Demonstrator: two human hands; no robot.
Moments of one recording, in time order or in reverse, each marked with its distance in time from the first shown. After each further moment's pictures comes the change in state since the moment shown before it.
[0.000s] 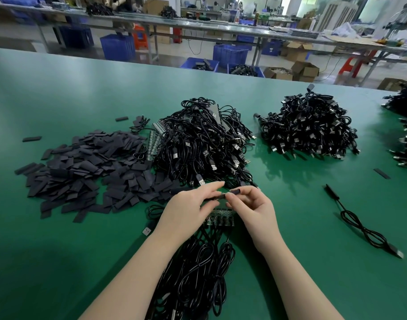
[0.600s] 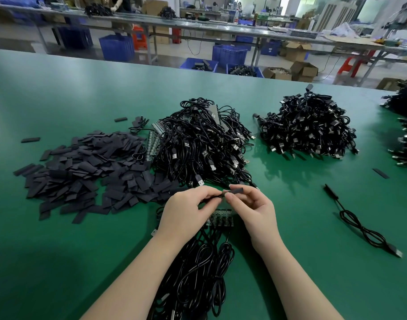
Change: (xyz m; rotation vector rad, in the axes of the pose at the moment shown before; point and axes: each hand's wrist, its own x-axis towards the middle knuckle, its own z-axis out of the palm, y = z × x) left_hand -0.002 0.005 0.005 -0.074 0.152 0.001; right_hand -0.002 -0.004 0.004 0.033 0.054 -0.001
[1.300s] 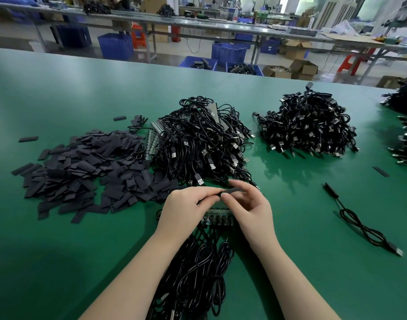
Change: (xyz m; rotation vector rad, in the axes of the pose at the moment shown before) left_hand 0.003 -0.002 0.001 -0.063 0.067 0.036; right_hand -0.002 0.003 0.004 -0.132 0.002 -0.072
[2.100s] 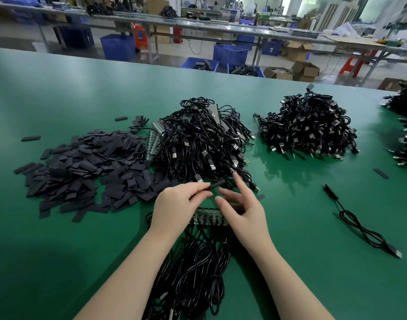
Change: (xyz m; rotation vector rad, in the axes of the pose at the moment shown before) left_hand 0.003 -0.008 -0.009 0.113 0.054 -0.046; right_hand -0.005 0.001 0.005 -0.201 -0.062 0.001
